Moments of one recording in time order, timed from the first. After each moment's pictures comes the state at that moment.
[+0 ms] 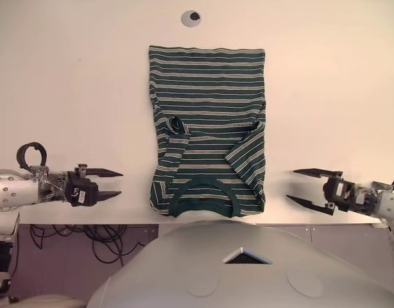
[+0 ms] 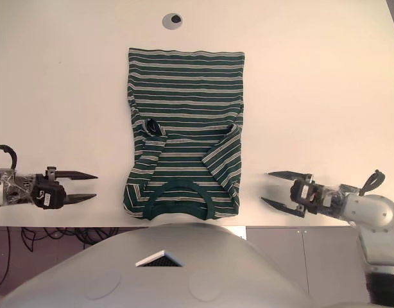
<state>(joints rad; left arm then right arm) 0.43 0.98 0.12 0.13 -0.01 -0.80 -1.27 0.63 -0.80 -0.16 -0.18 0.09 -0.36 1.13</state>
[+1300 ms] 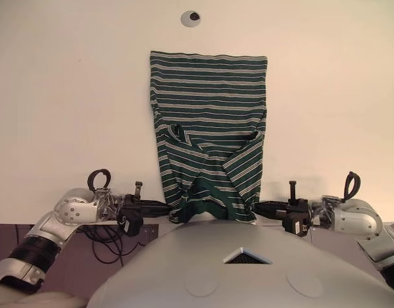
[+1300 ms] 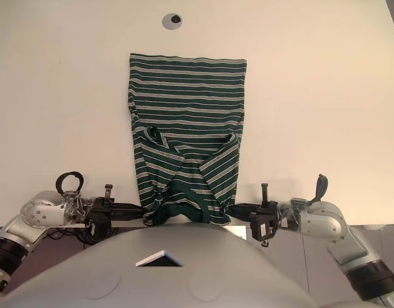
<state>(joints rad) 0.36 0.94 -0.44 0.16 -0.07 -1.02 -0.99 0.57 -0.92 0.29 -0.17 -0.03 -0.67 0.89</state>
